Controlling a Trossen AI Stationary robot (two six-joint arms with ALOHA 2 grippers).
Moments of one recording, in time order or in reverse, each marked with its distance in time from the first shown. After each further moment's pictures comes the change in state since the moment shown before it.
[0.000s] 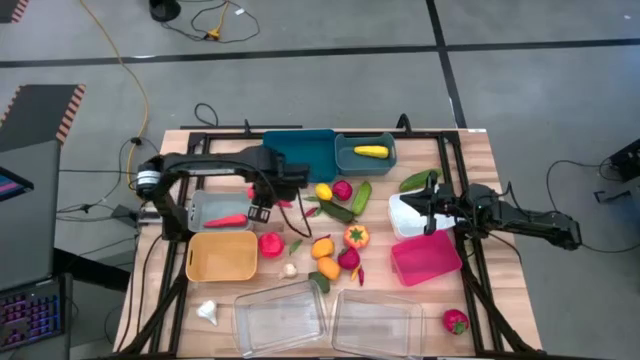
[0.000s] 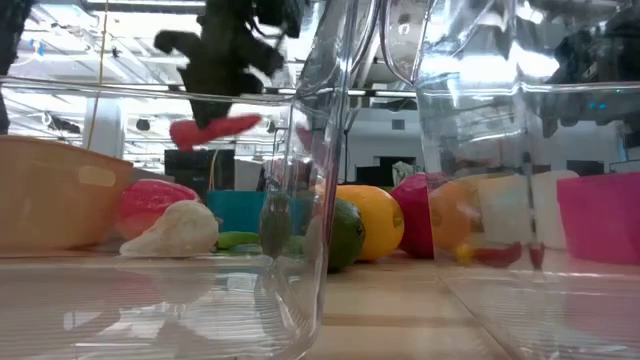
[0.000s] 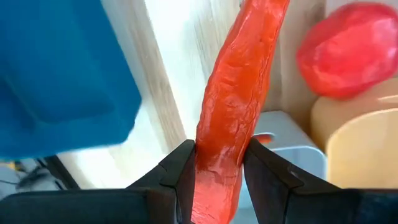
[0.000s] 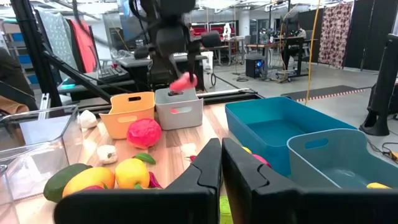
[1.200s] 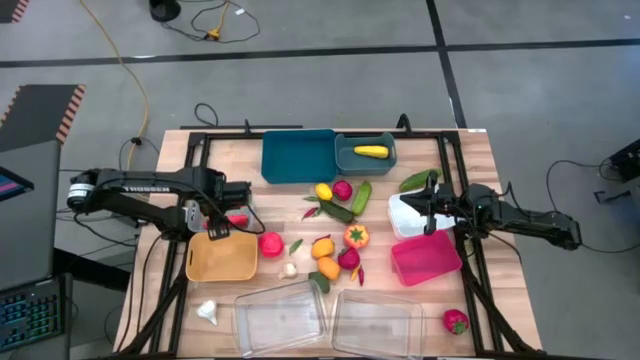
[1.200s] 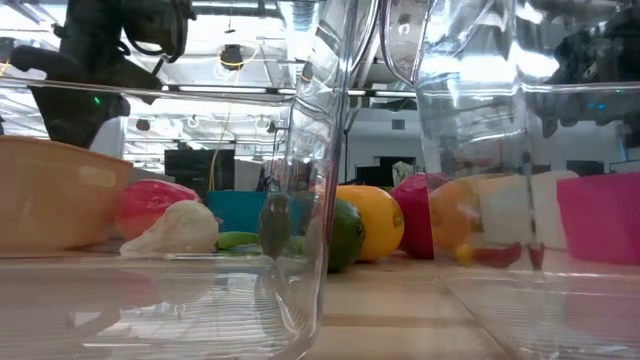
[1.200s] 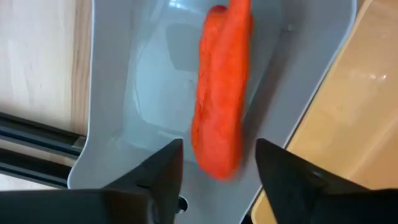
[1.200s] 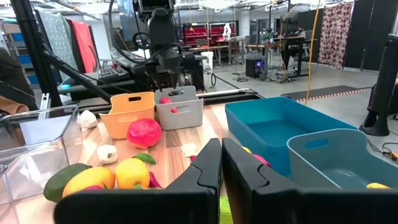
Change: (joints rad) left arm -0.021 -0.586 -0.716 0.135 0.097 -0.505; right arm 0.000 0.000 0.000 0.000 0.000 0.000
